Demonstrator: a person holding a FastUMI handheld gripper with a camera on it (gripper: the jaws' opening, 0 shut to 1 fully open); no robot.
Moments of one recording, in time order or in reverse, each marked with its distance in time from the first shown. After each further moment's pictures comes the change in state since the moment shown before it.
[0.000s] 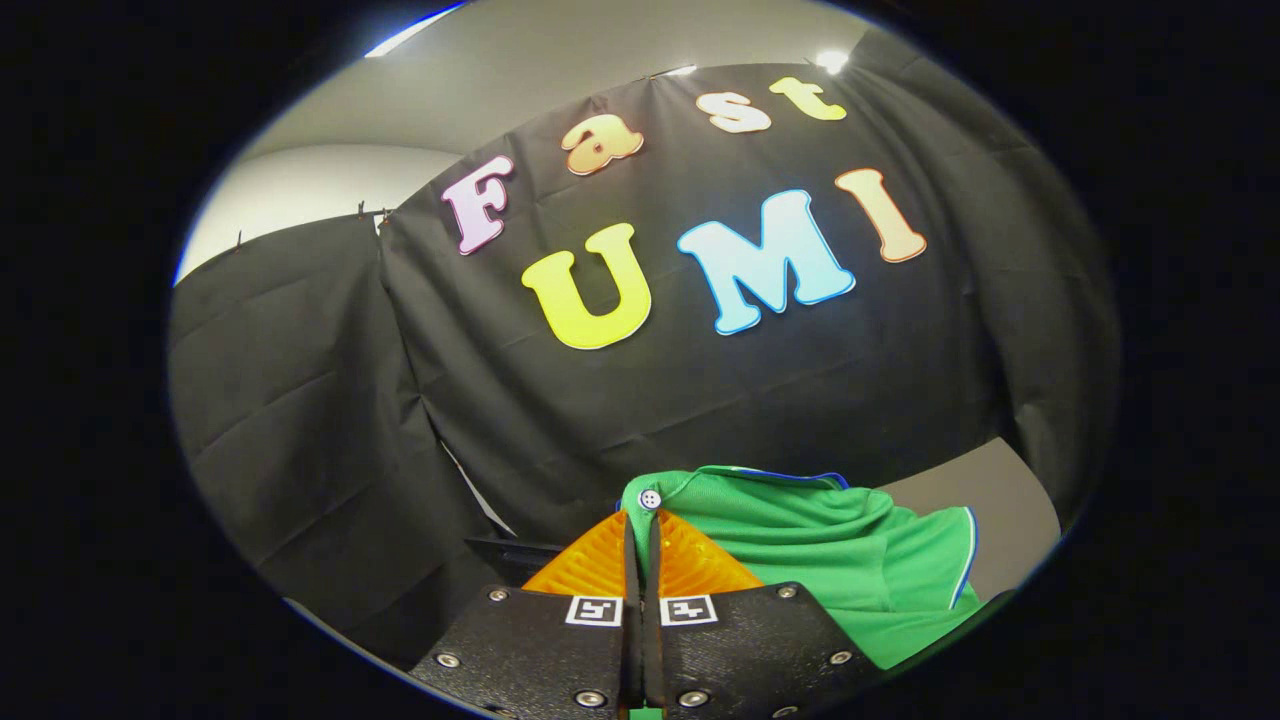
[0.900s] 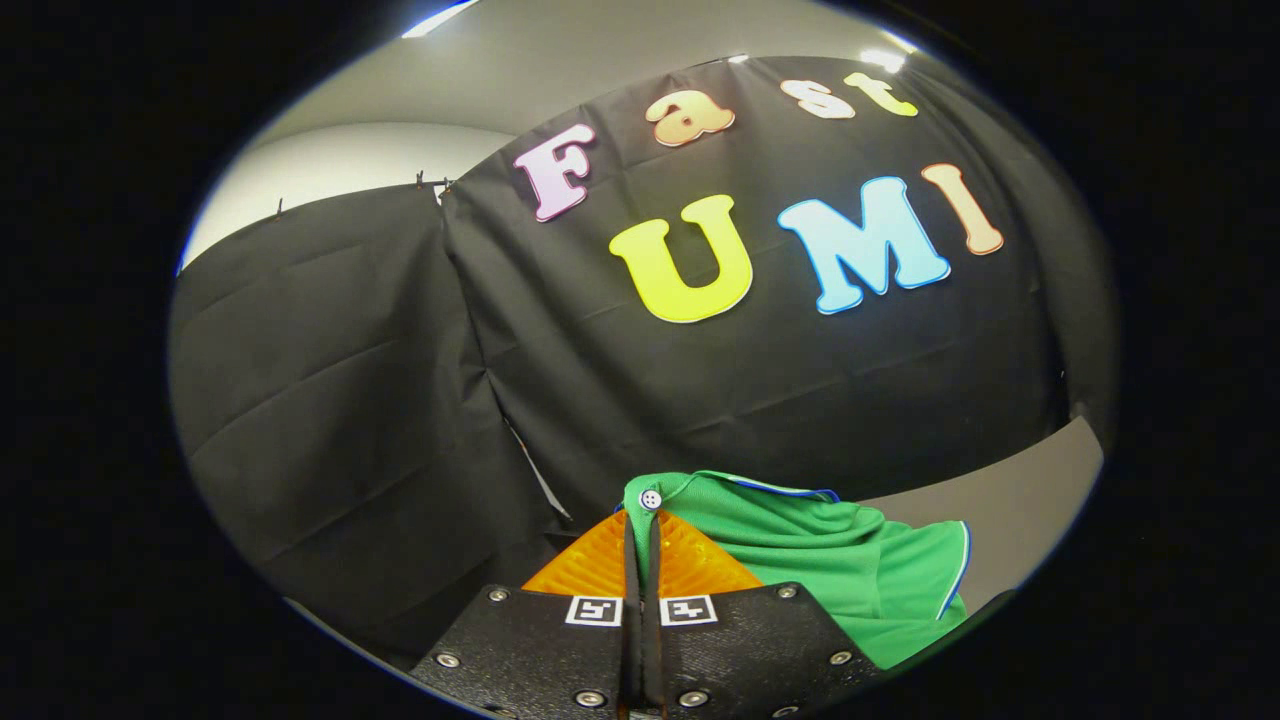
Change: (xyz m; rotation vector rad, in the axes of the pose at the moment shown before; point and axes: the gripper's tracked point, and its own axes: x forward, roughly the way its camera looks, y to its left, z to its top) arm 0.037 0.146 -0.045 -0.046 0.060 0.136
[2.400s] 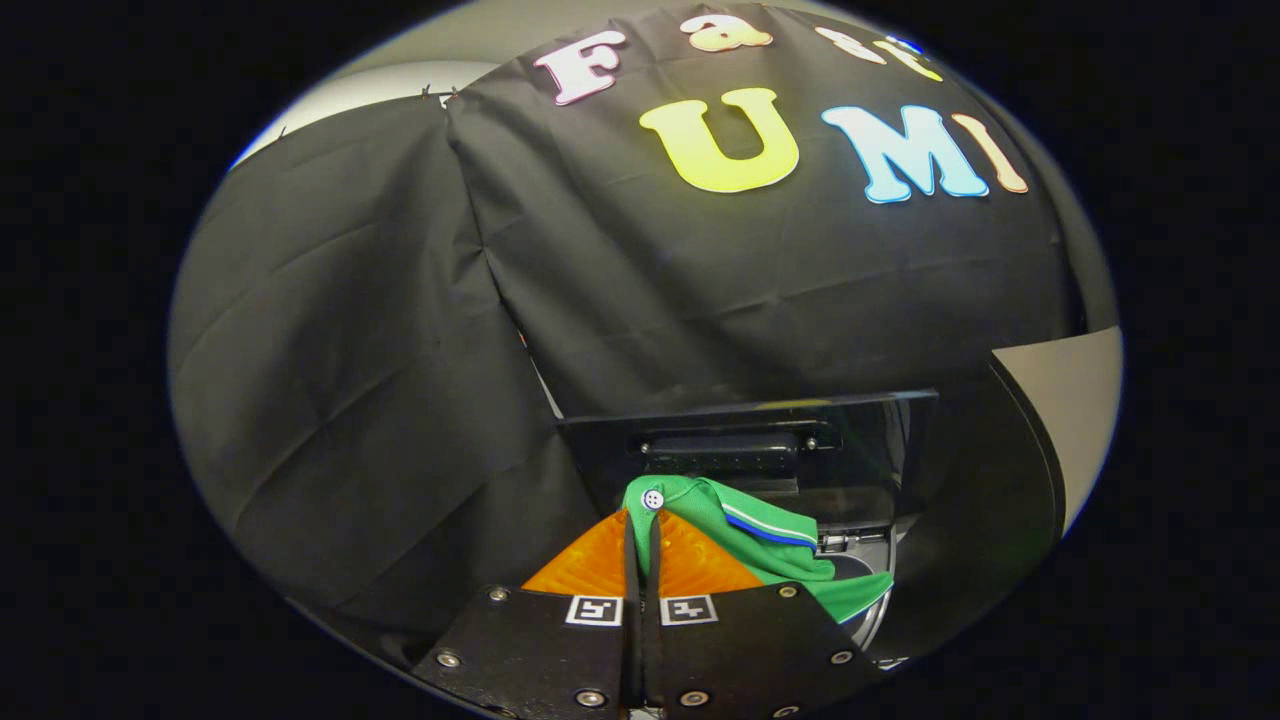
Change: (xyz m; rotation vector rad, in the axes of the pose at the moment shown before) arm 0.091 0.049 -0.187 -0.034 0.237 -0.054
